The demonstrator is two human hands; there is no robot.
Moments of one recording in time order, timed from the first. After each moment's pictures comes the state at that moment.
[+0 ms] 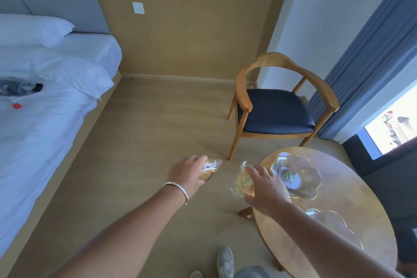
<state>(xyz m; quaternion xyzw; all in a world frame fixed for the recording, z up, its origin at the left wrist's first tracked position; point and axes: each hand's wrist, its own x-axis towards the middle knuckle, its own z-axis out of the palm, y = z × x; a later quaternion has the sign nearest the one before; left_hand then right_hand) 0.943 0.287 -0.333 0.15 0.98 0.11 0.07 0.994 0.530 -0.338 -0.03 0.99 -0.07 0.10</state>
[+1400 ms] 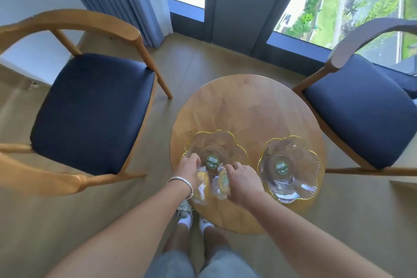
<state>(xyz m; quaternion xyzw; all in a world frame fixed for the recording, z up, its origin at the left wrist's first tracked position) 0.713 0.714 -0.505 0.51 0.74 -0.05 0.44 0.891 0.730 -0.501 0.49 0.79 -0.24 0.27</state>
